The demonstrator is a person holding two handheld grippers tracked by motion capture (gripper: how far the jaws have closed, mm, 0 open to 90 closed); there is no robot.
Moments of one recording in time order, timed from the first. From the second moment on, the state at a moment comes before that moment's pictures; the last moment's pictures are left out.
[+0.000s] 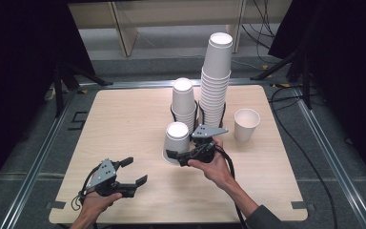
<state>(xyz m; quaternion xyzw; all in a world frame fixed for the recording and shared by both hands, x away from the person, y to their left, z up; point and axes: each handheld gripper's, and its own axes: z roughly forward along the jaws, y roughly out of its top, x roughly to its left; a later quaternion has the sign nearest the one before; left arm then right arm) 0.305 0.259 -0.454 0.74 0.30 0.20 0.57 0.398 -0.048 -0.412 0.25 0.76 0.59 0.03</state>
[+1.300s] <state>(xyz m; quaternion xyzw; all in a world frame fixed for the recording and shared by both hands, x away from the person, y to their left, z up) 0.306 0.245 -0.455 0.74 0.29 0.16 0.59 0.375 0.005 -0.419 0.21 0.78 0.59 -0.01</state>
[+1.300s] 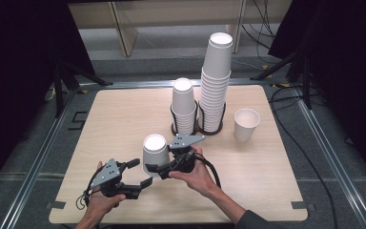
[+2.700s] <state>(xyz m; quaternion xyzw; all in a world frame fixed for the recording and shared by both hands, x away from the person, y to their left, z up) 0.305 0.237 -0.457 0.73 0.30 0.15 0.60 0.359 0.032 -0.426 0.19 0.78 0.59 -0.03</state>
